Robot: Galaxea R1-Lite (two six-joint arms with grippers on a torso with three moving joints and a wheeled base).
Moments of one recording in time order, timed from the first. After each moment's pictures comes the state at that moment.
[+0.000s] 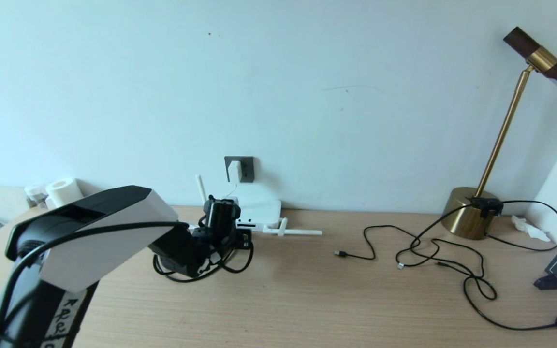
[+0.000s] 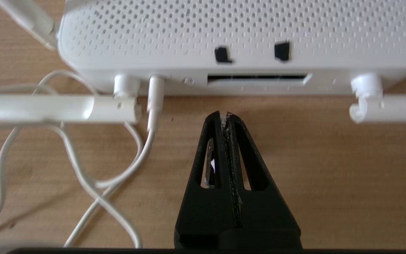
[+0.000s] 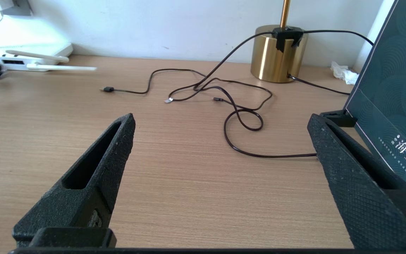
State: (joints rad) left arm -0.39 2.43 -1.21 -0.67 0.28 -0.11; right arm 0.00 0.00 0.00 -0.04 0.00 0.00
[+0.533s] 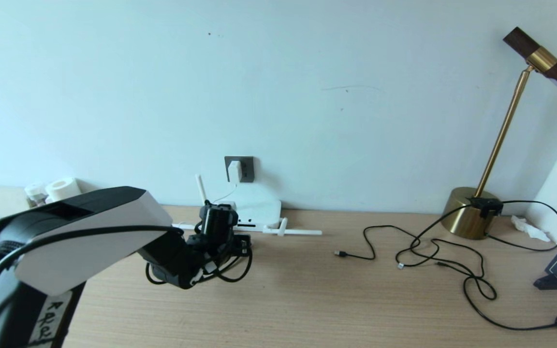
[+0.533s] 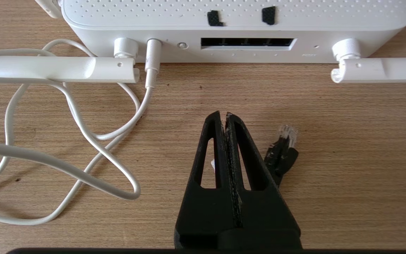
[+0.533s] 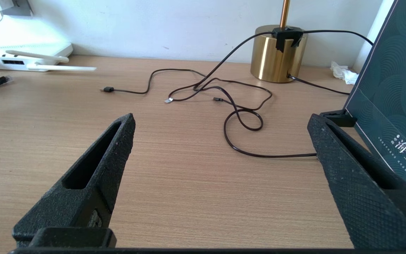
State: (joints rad) left arm -0.40 2.37 -1.09 -0.74 0.28 -0.13; right arm 0.00 0.00 0.00 -0.04 0.00 0.00
